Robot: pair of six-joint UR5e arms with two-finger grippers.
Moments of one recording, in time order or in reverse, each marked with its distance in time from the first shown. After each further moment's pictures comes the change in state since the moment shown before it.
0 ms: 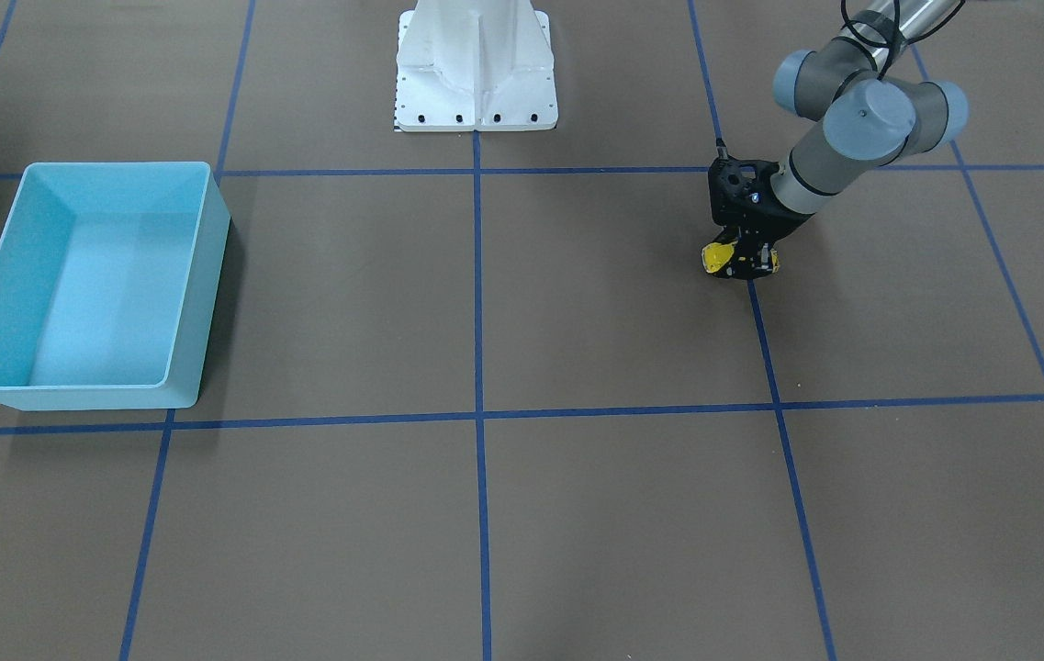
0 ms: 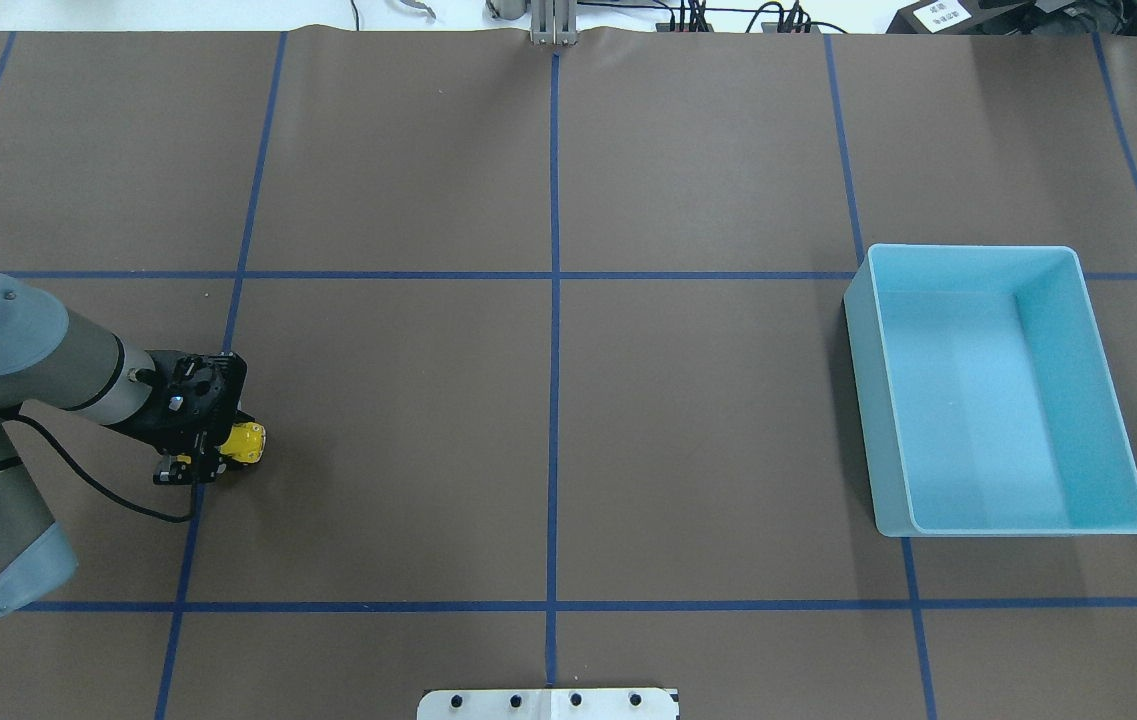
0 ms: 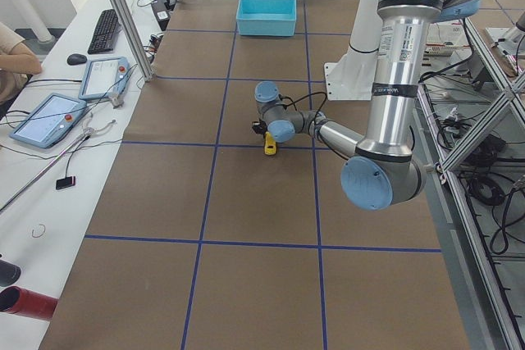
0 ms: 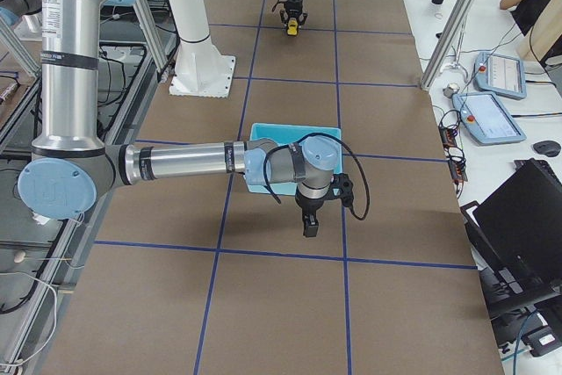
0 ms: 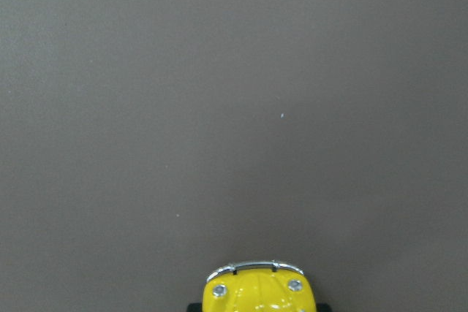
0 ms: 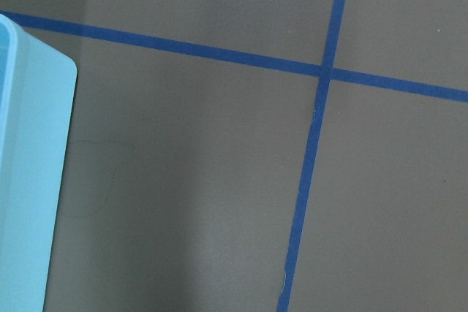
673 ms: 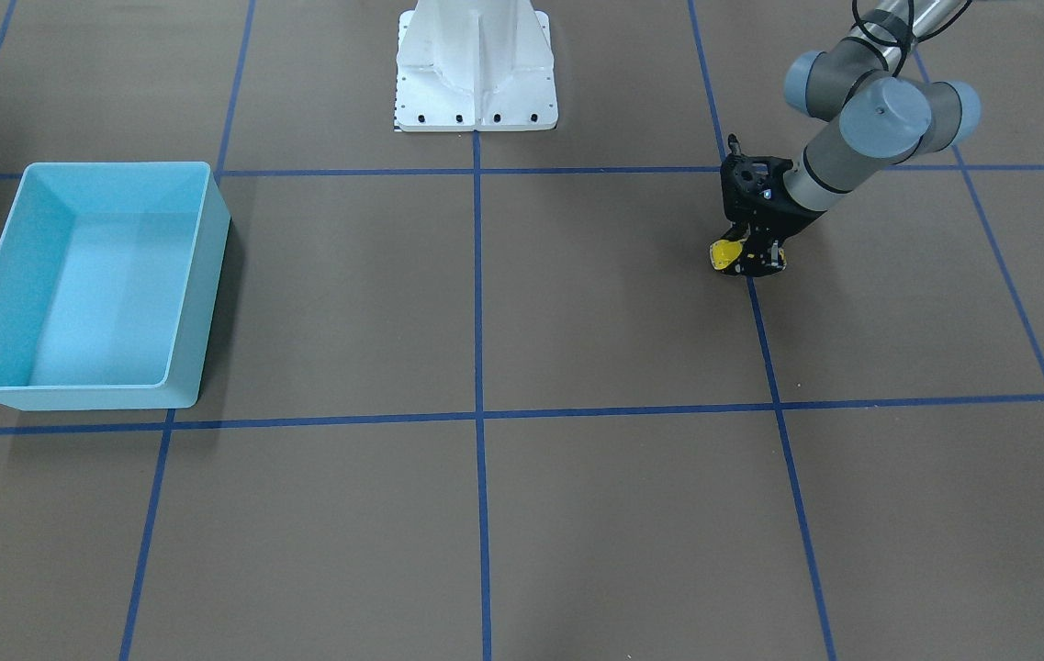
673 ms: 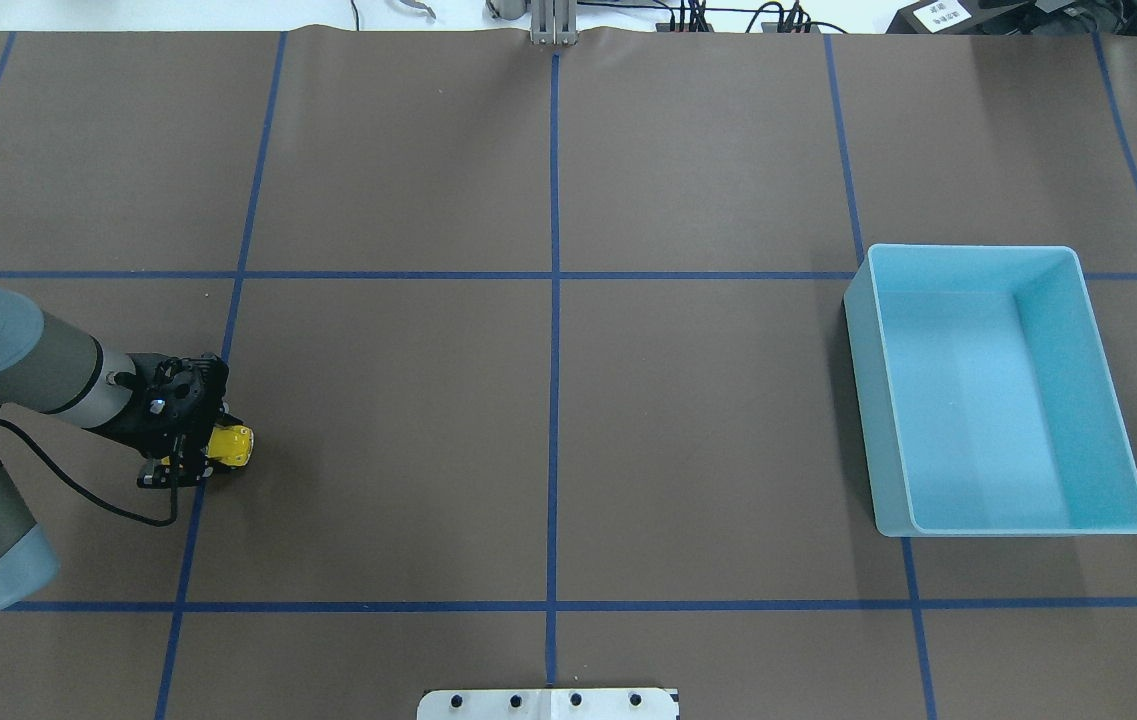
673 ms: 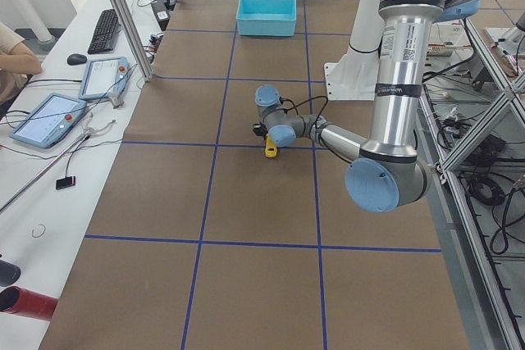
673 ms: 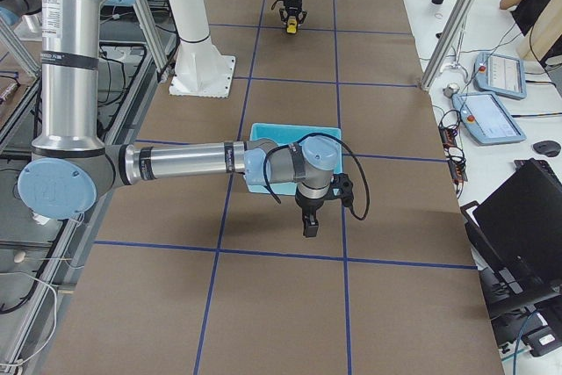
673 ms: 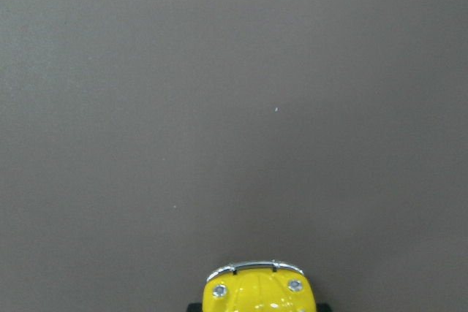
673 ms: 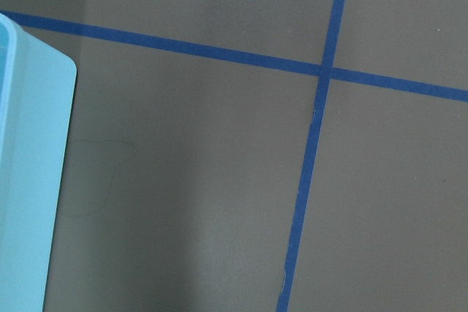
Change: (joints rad) left arm -0.010 0.030 0.004 -0.050 -0.019 0.002; right arm 0.000 0.000 0.000 0.000 0.000 0.000
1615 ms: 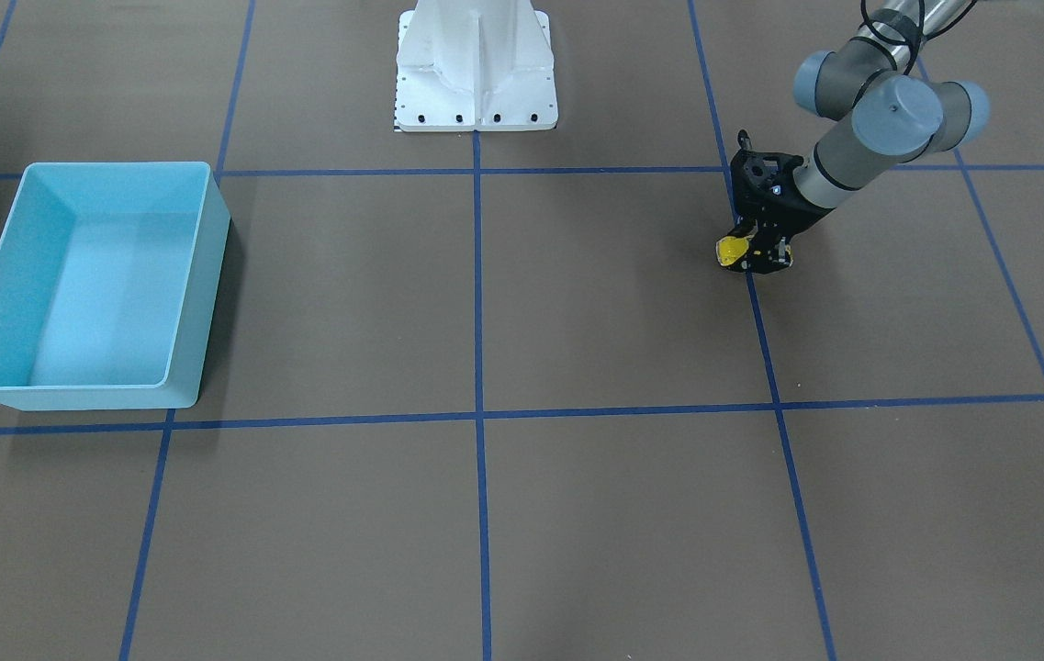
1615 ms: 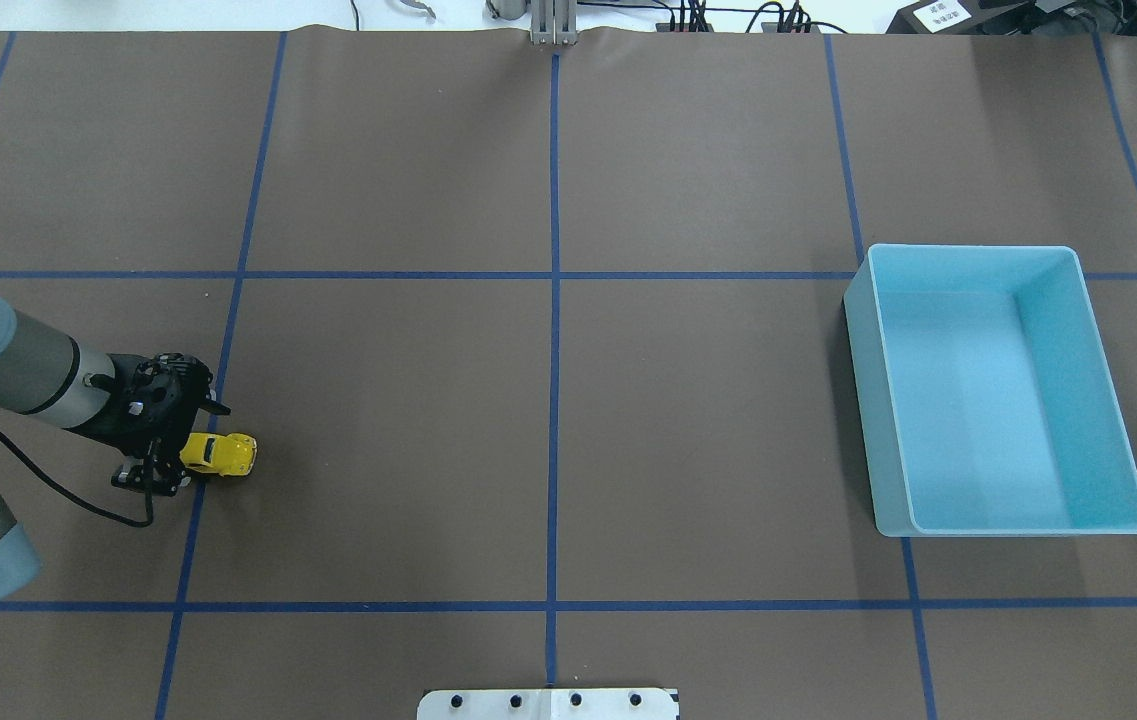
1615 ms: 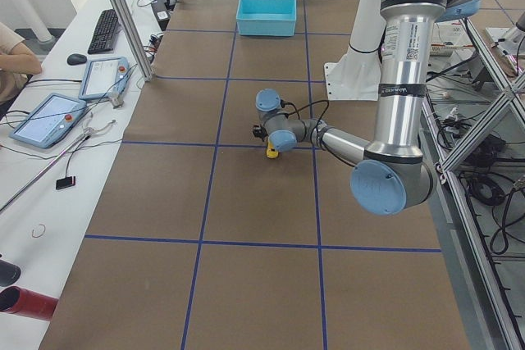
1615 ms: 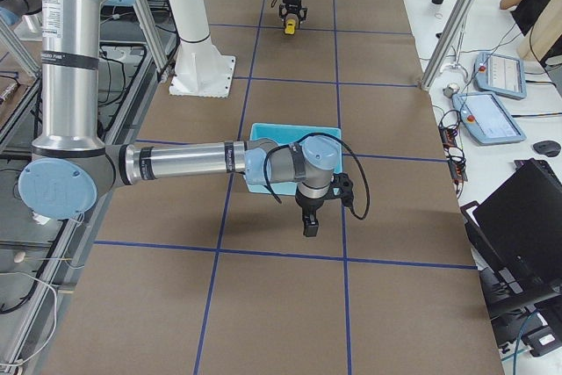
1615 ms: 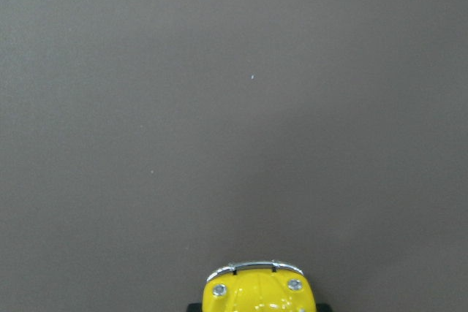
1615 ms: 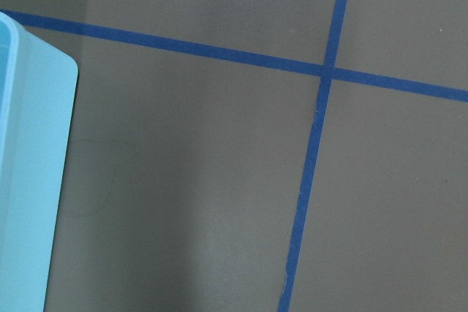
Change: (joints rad) left arm -0.028 0.025 0.001 -0.045 -0.016 0.050; right arm -0.003 0.001 0.000 0.000 0.000 0.000
